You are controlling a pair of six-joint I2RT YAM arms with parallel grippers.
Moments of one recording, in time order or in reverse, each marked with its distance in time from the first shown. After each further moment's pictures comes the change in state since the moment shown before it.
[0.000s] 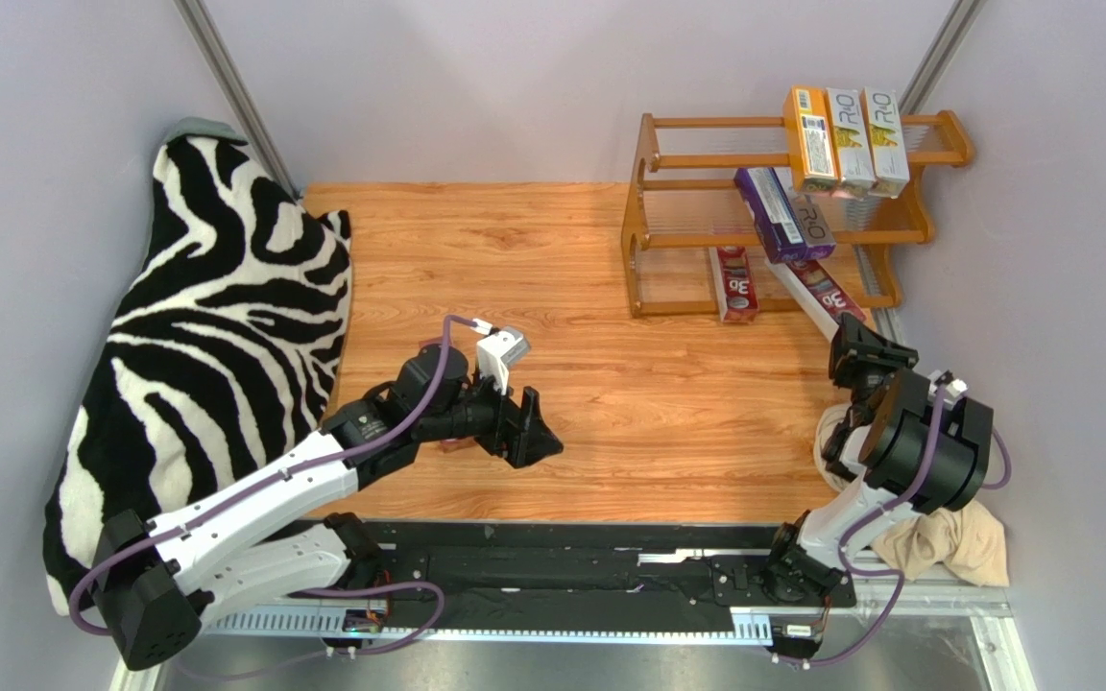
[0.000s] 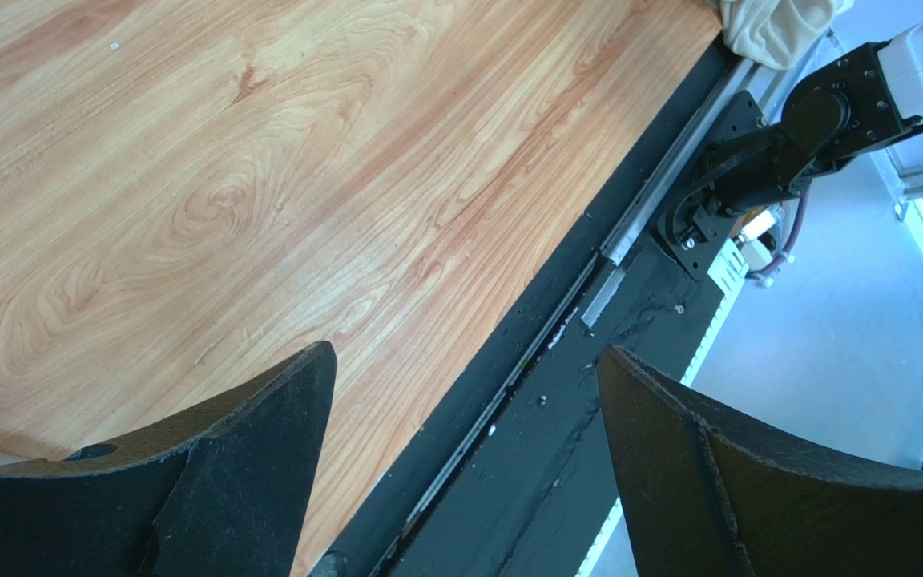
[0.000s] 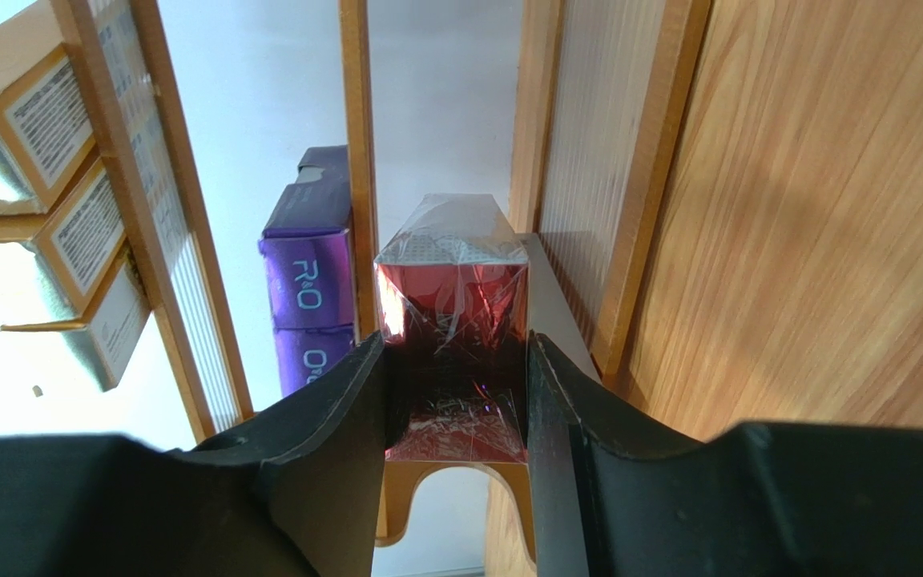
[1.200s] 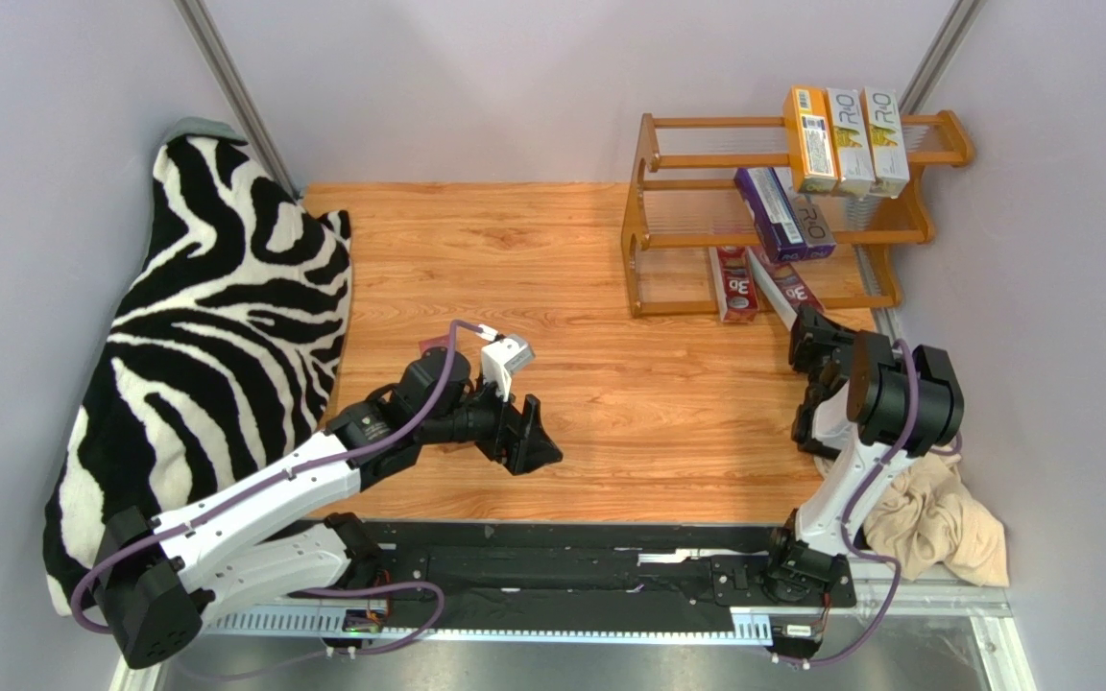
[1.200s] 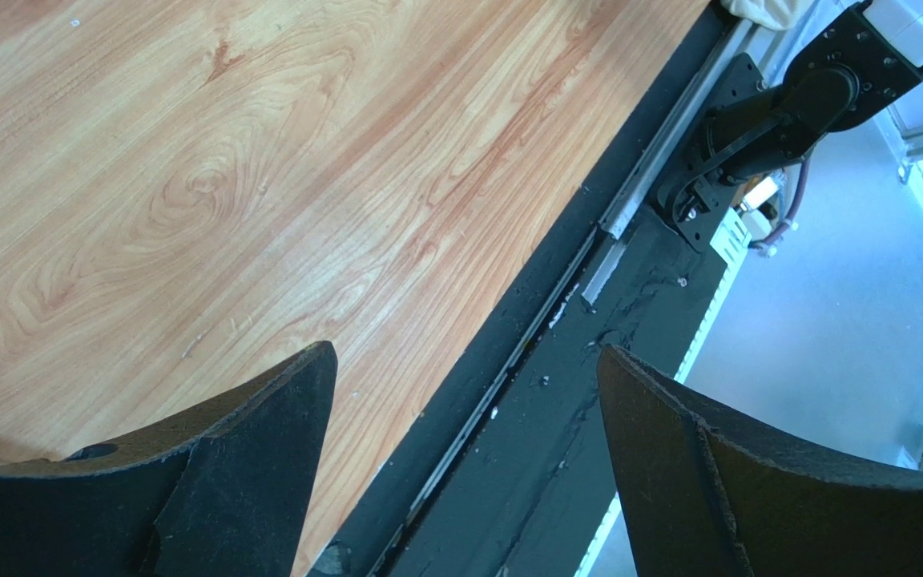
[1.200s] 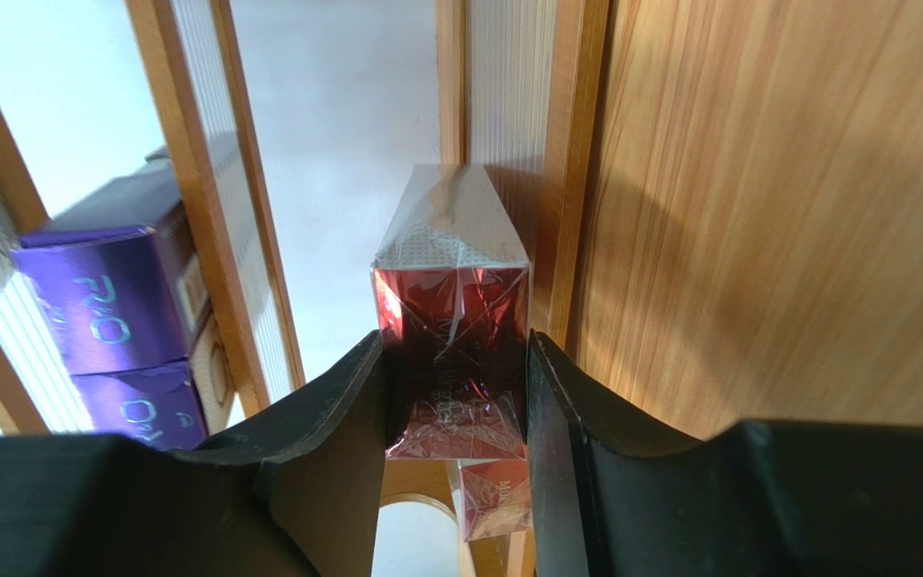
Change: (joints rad) left arm 0.000 0.009 -0.023 0.008 0.041 0.029; right arm 0.241 0.237 0.113 0.023 0.254 0.022
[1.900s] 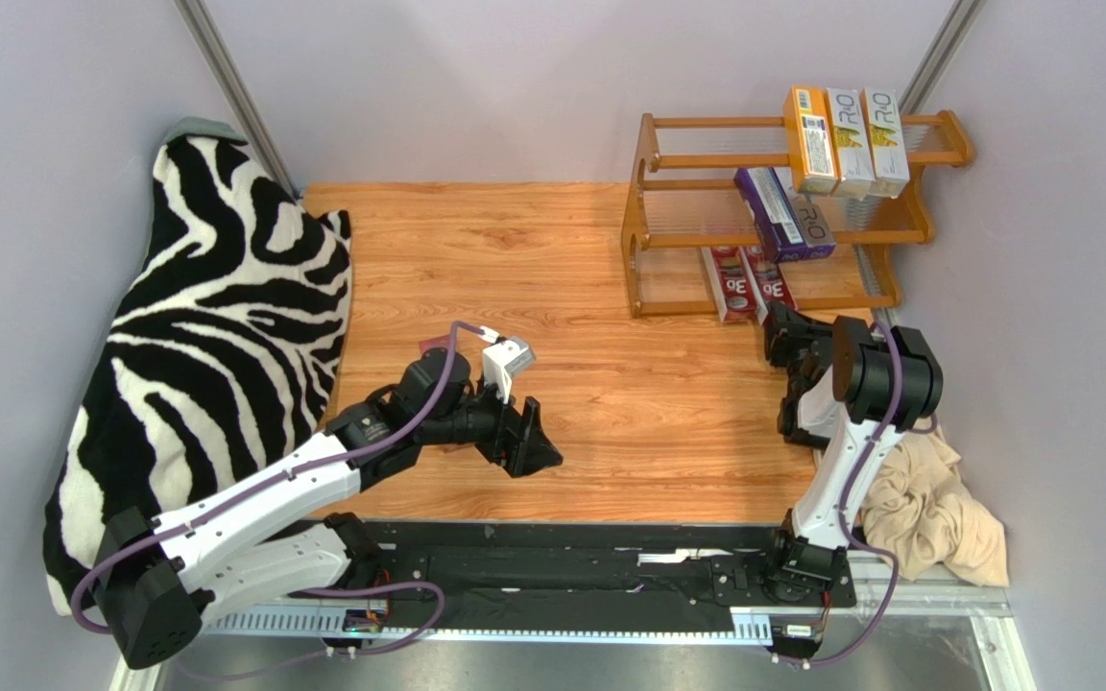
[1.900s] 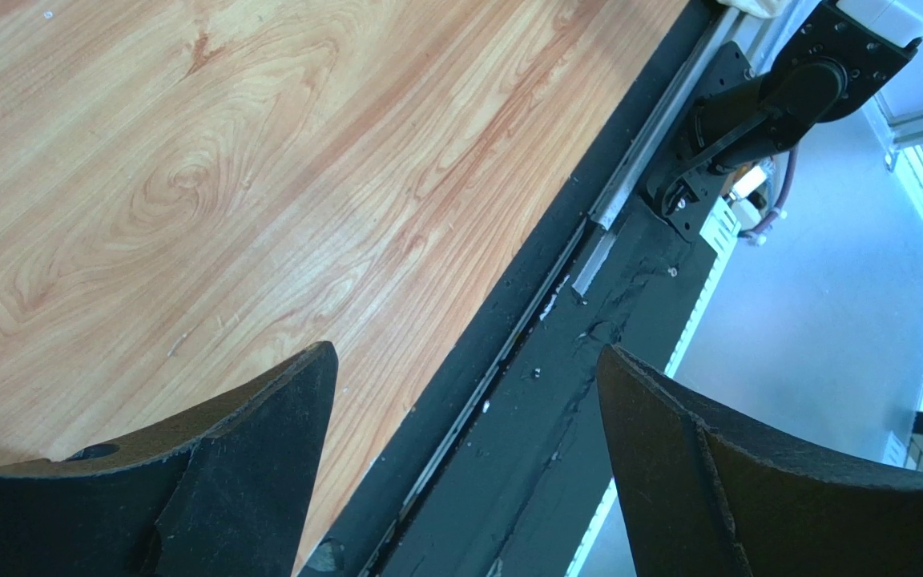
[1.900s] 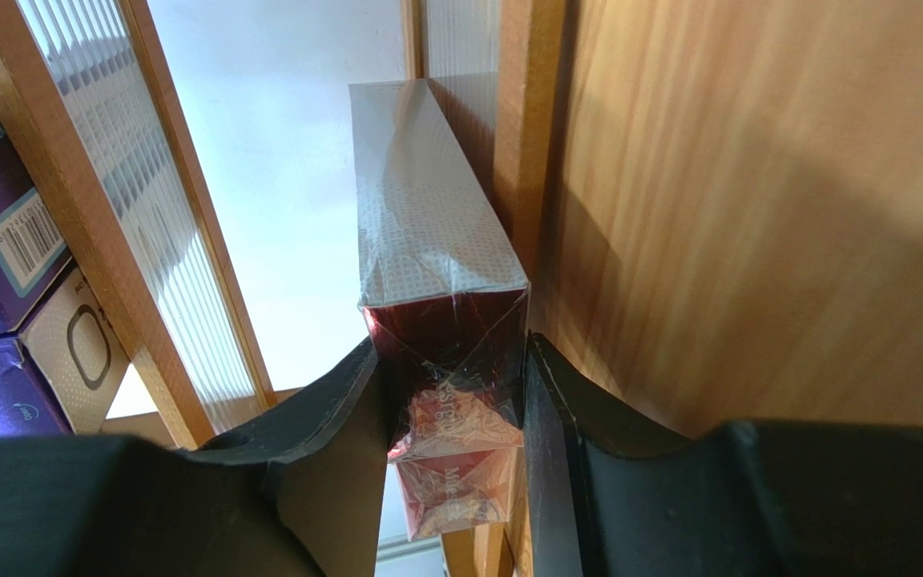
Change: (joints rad) left arm 0.000 -0.001 -0.003 0.001 0.027 0.000; right arm 0.098 0.149 0.083 0.043 -0.031 0.008
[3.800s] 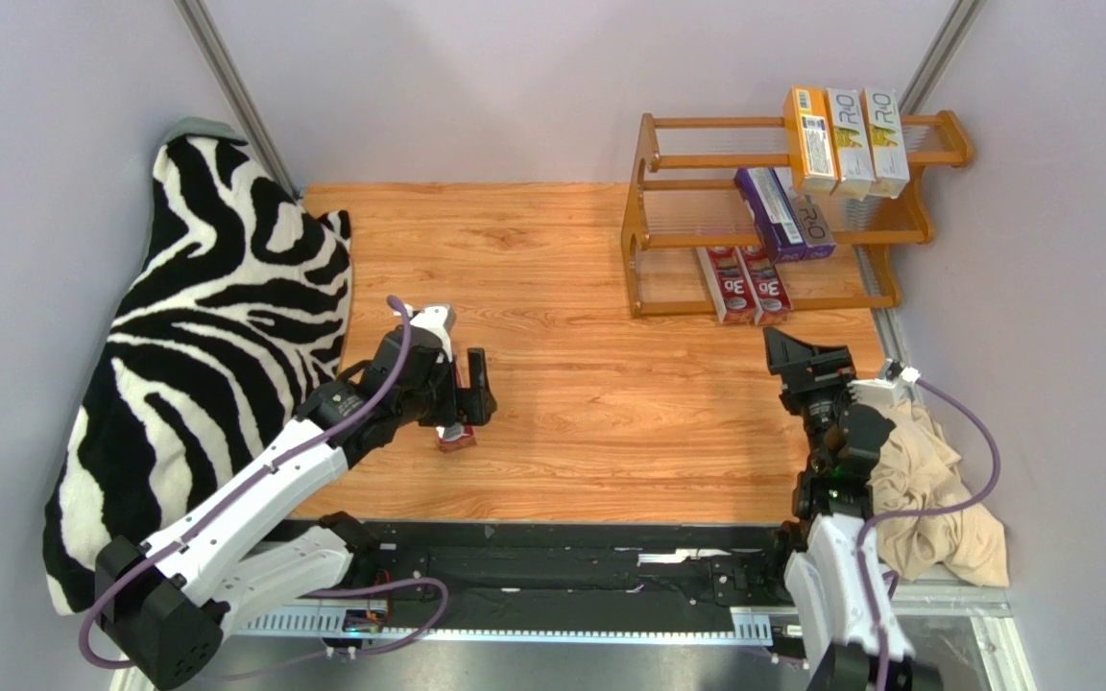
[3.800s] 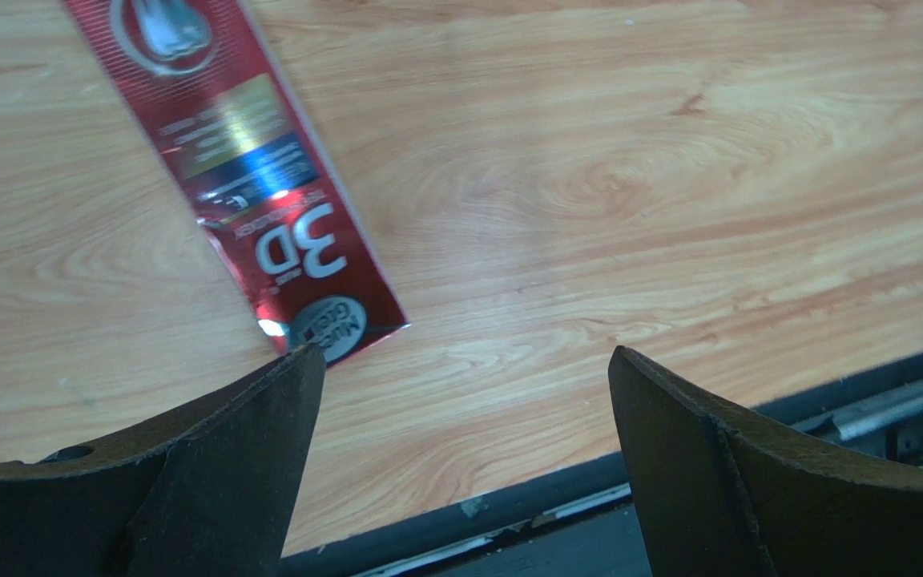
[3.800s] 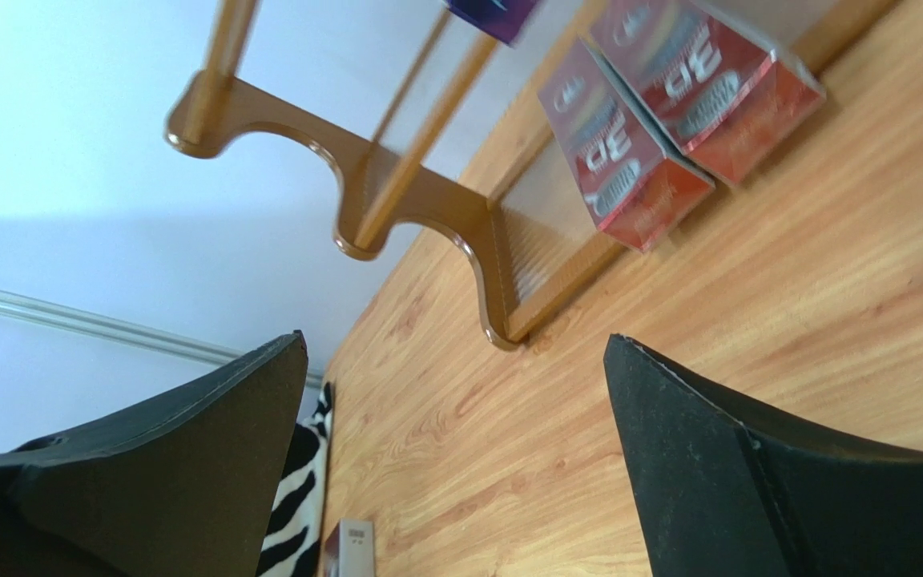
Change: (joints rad) left arm 0.212 -0.008 0.114 -0.369 -0.448 -0.140; right arm 0.010 -1.389 -0.391 -0.813 -0.157 -0.453
